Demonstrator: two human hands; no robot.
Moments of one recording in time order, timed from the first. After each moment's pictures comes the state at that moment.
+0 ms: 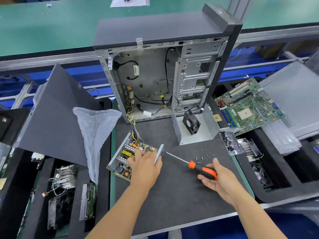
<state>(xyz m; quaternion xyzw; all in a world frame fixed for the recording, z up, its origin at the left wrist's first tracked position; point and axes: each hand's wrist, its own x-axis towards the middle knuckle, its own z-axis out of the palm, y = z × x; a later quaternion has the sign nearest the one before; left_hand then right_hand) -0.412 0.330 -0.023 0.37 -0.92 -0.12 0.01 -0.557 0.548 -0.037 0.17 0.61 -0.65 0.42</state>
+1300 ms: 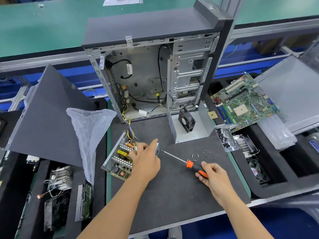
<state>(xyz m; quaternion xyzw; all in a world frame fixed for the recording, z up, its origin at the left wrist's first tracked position) -0.434 0.329 -0.015 0.32 -0.92 -0.21 0.00 -0.542 0.549 -0.055 0.13 0.67 -0.65 0.34</state>
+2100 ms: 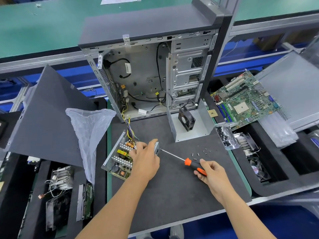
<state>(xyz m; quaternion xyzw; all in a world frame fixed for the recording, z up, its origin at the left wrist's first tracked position) -0.431 0.329 -0.022 0.35 -0.91 -0.23 0.03 -0.544 0.544 -0.059 0.12 0.66 -0.65 0.35</state>
